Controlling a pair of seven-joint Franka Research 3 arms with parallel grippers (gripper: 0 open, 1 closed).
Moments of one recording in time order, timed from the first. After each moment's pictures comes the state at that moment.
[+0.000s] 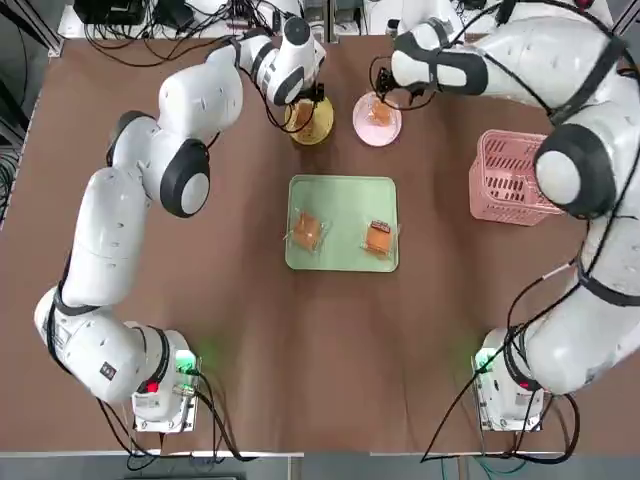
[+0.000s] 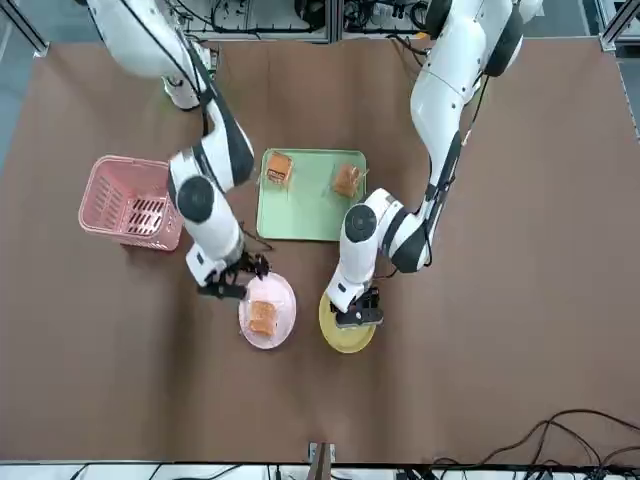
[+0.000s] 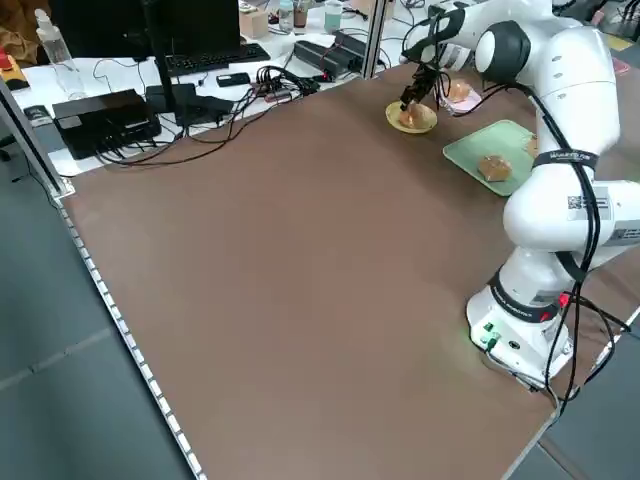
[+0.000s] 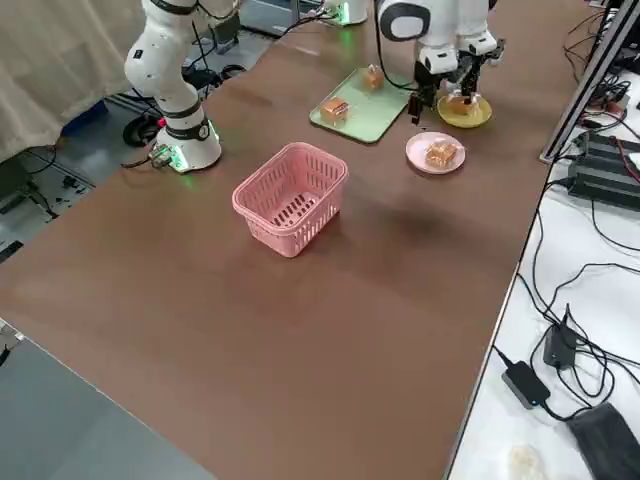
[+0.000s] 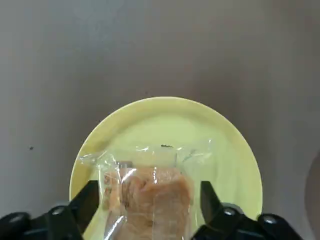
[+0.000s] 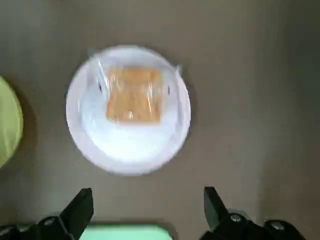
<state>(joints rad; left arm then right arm) -0.59 0.92 -0.05 -1.25 0.26 2.38 -0.83 0.43 0.42 0.08 -1.76 -0.04 2.21 0.58</state>
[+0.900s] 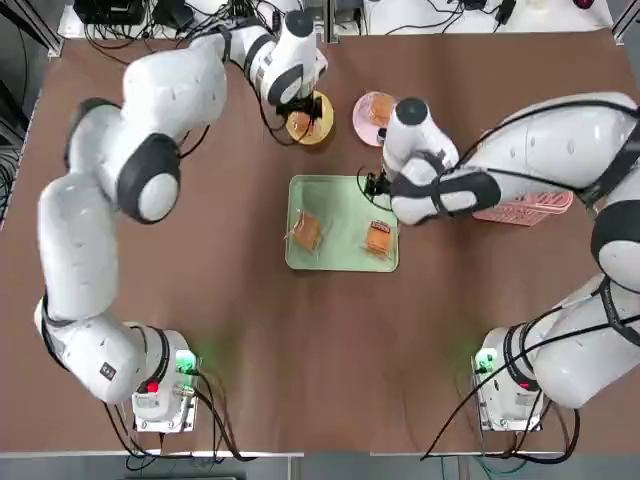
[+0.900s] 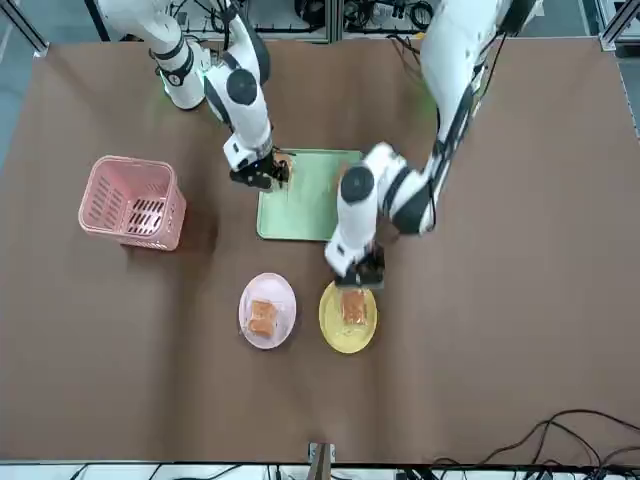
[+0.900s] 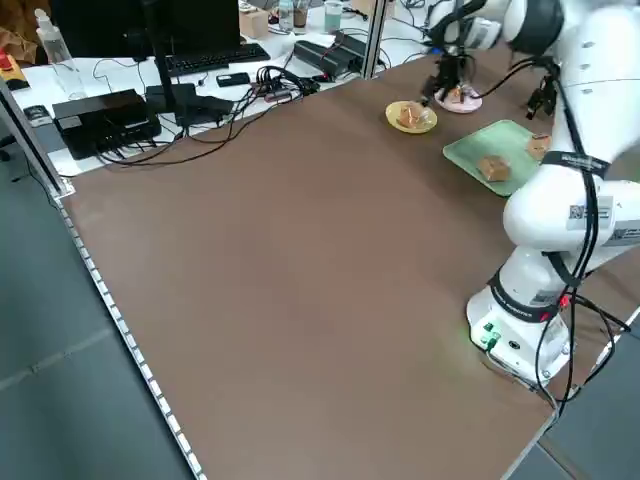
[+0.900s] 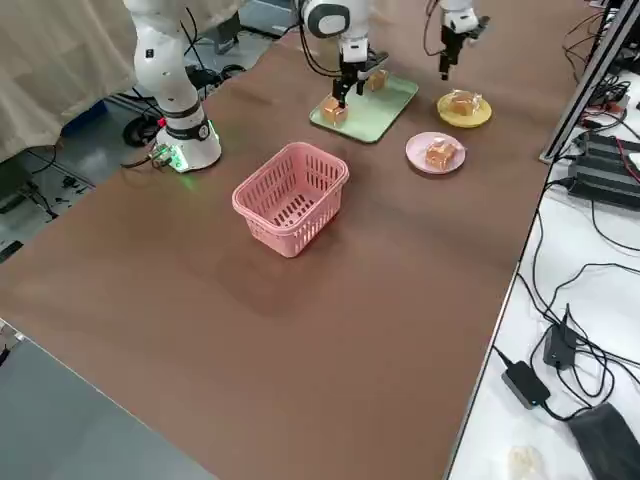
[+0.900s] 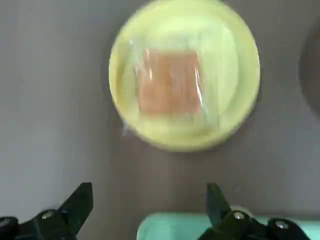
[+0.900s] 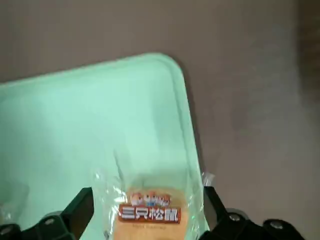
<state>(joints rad) -0.59 0.55 -0.16 -1.67 0.26 2.21 -0.79 0.72 0.15 0.08 -2.41 -0.03 2.59 1.06</state>
